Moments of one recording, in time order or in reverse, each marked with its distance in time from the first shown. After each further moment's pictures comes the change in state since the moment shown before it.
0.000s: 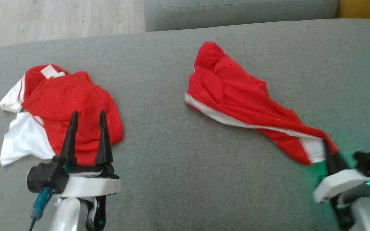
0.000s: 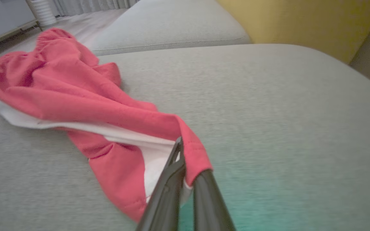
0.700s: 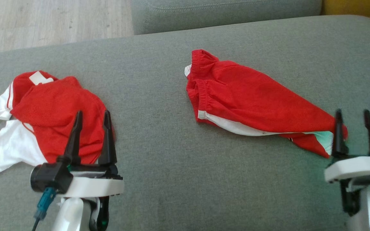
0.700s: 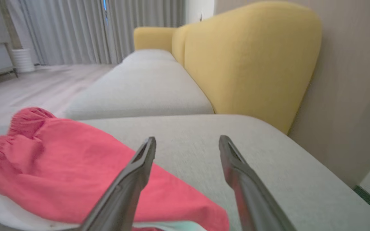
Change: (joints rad) left arm 0.000 0.000 -0.023 -0.003 0.000 0.004 0.000; right arm -0.014 0.087 -0.238 -0.205 -0.206 0.000 -0.033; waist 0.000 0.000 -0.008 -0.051
